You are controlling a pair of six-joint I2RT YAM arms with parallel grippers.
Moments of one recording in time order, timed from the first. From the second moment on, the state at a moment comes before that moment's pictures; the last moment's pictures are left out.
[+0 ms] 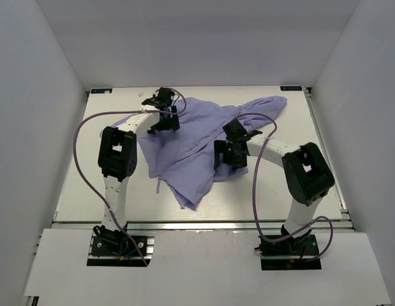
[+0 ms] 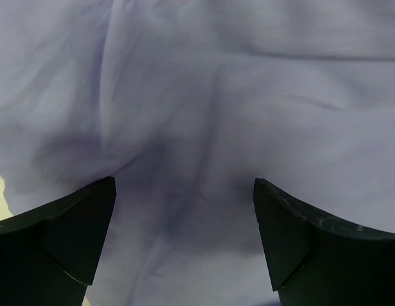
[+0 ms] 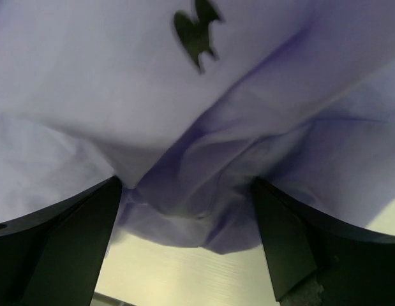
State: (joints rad) left arm -0.34 2.16 1.81 -0.69 -0.26 -0.44; right arm 0.56 1.78 1.15 -0.50 -0.09 0.47
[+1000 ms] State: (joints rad) left arm -0.67 1.83 1.24 -0.57 0.11 -0.78; right arm 0.11 2.25 1.88 -0.63 -0.03 0.19
